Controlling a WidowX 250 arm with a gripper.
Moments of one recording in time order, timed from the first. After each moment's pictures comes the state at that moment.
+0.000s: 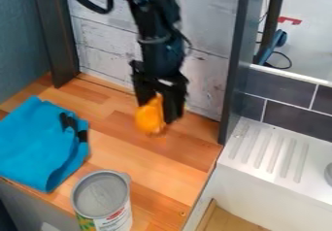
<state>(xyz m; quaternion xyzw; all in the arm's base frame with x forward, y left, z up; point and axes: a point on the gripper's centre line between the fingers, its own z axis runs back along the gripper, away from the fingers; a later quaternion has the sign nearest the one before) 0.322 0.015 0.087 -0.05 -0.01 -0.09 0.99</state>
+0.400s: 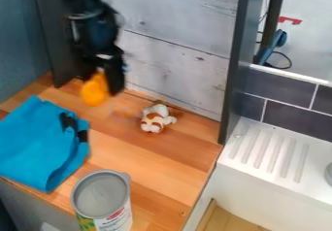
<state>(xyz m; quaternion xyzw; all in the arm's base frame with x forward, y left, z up) 0.306 0.104 0.104 -0.04 -0.04 0.00 1.00</state>
